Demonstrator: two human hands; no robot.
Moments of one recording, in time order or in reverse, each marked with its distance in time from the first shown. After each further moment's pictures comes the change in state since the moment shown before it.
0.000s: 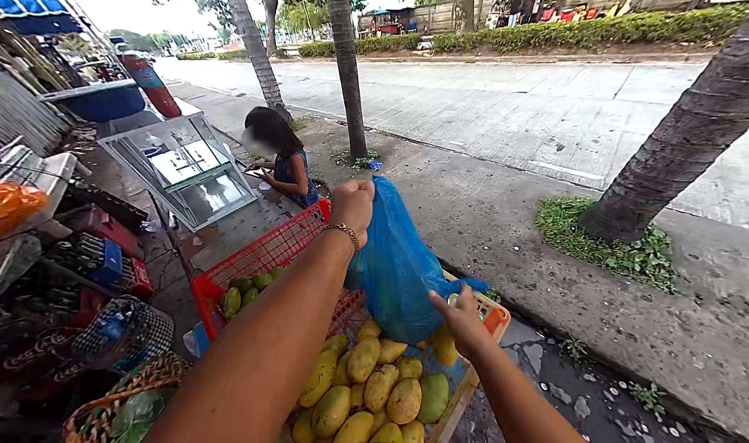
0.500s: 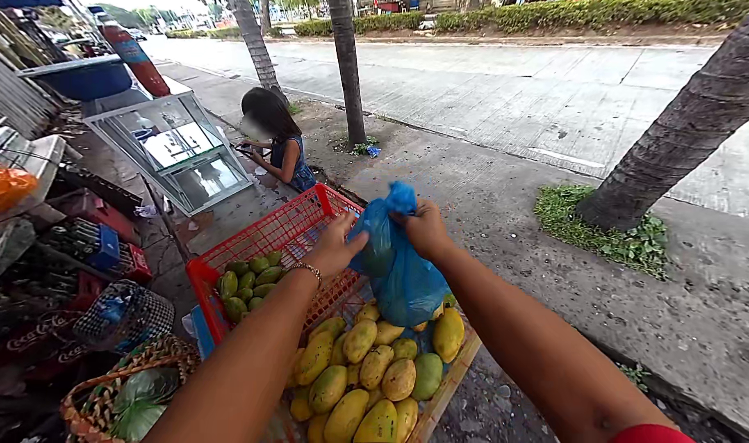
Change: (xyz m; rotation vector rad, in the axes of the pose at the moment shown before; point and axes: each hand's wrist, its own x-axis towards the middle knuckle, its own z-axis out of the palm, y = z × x) left_hand -0.022 -0.087 -0.056 0.445 -0.400 0.044; right_hand 0.055 -0.113 0.052 -0.030 -0.255 -0.590
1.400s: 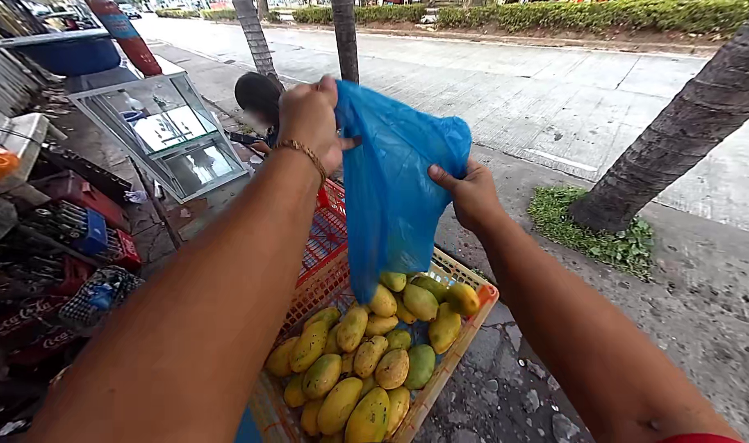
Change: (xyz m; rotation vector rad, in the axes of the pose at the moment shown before) left_hand 0.028 0.137 -0.049 -0.730 0.483 0.168; right_hand 0.011 -0.031 -0.063 0.216 0.136 -0.057
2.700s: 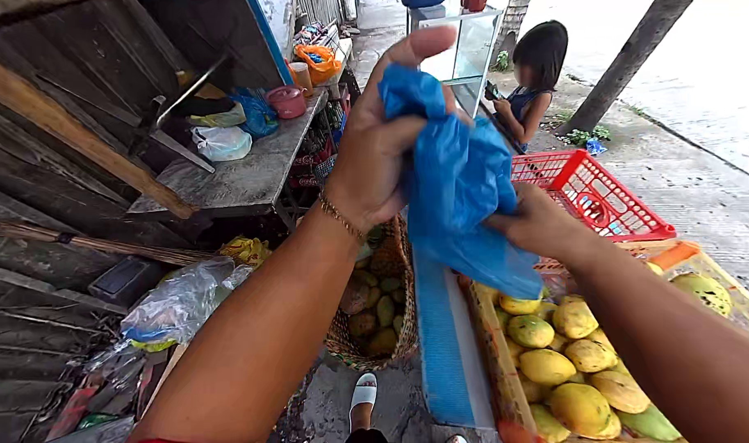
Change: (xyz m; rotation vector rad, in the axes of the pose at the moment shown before) left_hand -0.235 0.069 -0.361 -0.129 -0.036 0.543; right_hand -0.184 -0.042 0.333 -0.272 -1.043 -0.349
